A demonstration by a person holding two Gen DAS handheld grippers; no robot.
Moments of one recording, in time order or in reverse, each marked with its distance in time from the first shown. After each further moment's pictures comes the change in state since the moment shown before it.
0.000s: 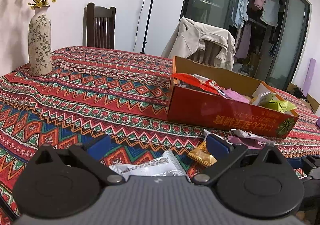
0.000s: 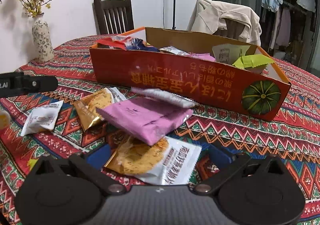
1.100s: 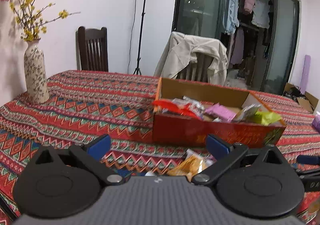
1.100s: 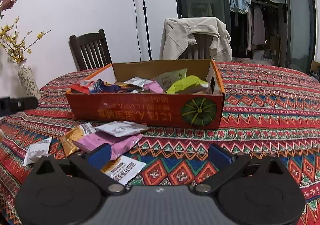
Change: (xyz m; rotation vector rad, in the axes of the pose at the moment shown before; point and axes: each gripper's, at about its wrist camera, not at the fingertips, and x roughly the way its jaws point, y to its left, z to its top) left arm -0.026 -0.032 0.020 0.074 -0.079 0.009; right arm -0.060 -0.064 -0.002 0.169 -0.137 -0.047
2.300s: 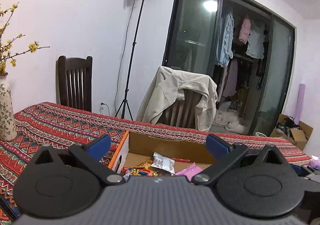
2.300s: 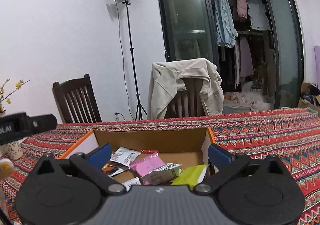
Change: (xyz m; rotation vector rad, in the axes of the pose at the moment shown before) left arm 0.048 -0.070 0.087 -0.057 -0.194 -0.056; right arm 0.043 -0.007 0.106 0.033 -0.259 -0.063
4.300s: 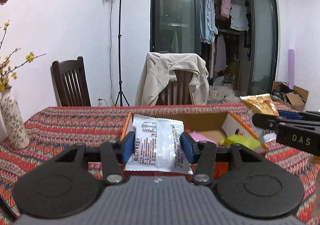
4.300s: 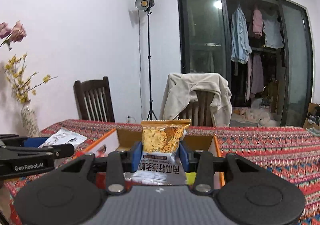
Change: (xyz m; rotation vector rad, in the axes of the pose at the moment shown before) left arm -0.044 -0.008 -0.019 0.188 0.081 -0.024; right arm -0.072 0.023 0.001 -0.099 -0.053 0.053
